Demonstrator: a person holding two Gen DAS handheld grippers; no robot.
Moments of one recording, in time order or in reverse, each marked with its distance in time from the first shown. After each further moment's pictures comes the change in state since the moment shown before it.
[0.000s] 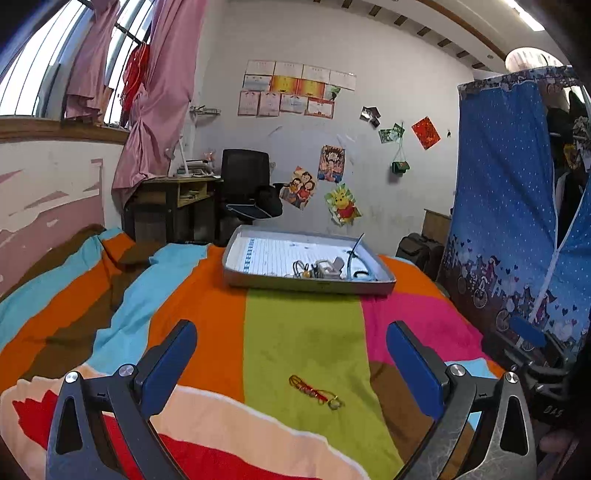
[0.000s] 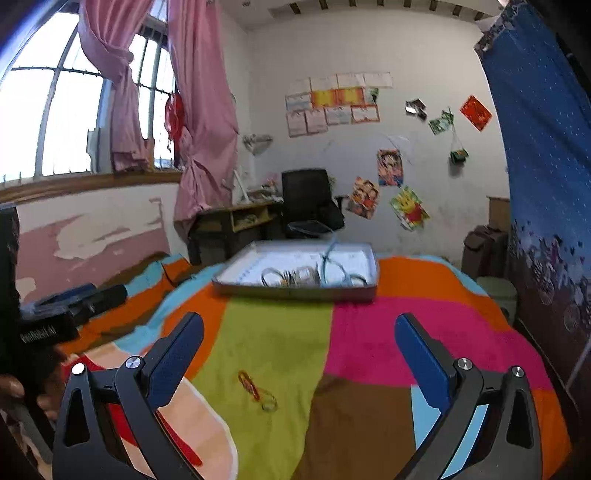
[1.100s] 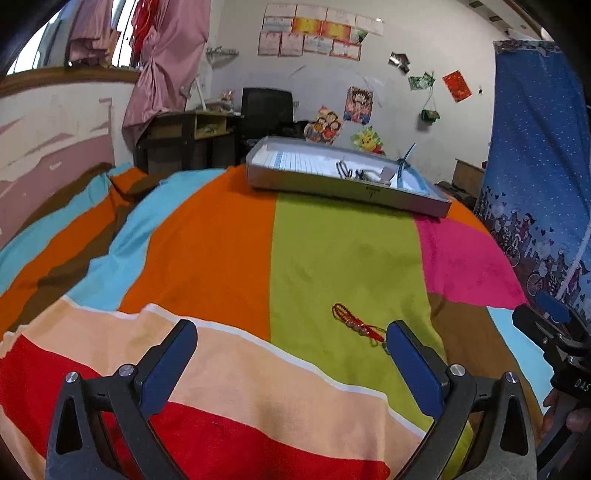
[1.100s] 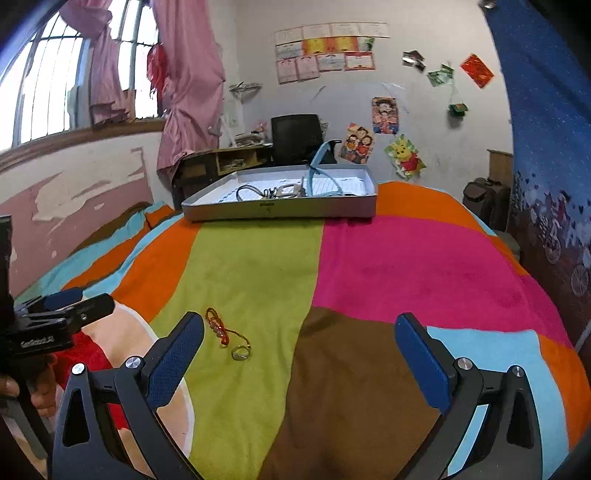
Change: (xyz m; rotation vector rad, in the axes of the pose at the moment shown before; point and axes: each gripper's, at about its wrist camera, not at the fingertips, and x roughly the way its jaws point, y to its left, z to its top) left arm 0.084 0.028 -0.073 -0.033 0.238 0.084; right arm 0.083 -0.011 -0.077 -0.011 0.192 -0.016
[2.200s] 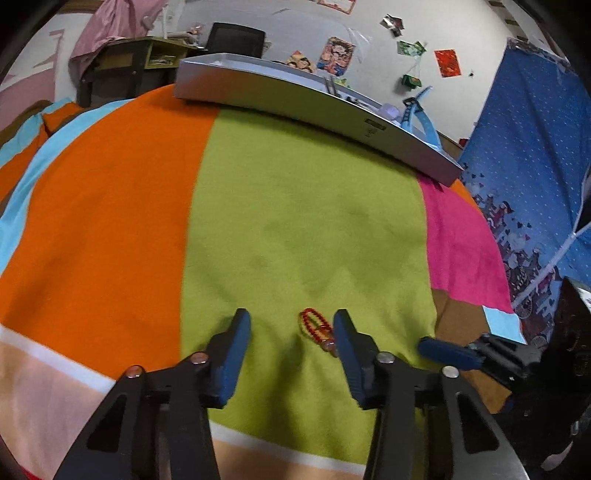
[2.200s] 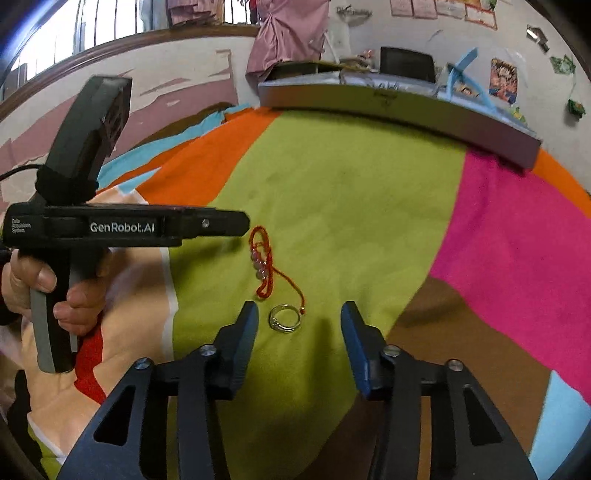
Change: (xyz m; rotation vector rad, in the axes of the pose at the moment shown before) left arm 0.121 -0.014 0.008 -0.056 0.223 -0.249; right arm 0.118 0.044 -0.032 -0.255 0.318 0.338
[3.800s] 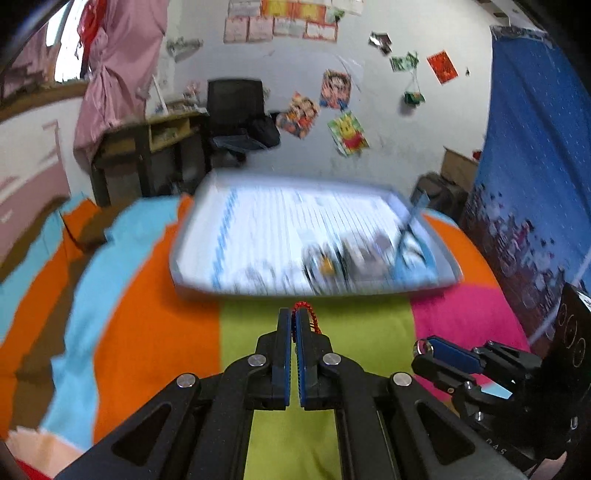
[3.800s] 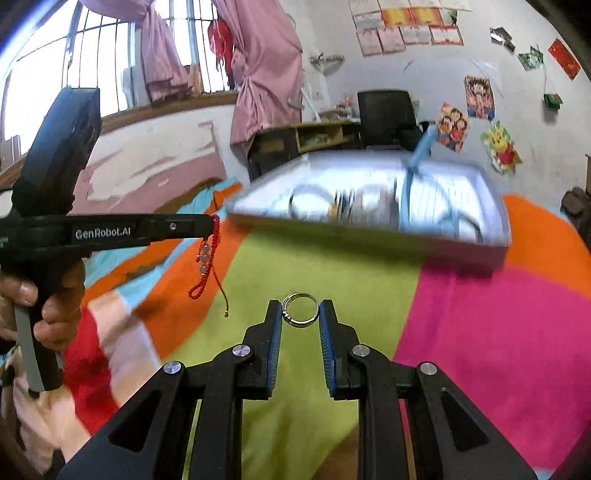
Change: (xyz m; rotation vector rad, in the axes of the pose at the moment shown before) left arm -0.053 -0.047 0.149 0.127 -0.163 0.198; right arm -0.045 -0.060 0.082 0.120 -0.251 0.032
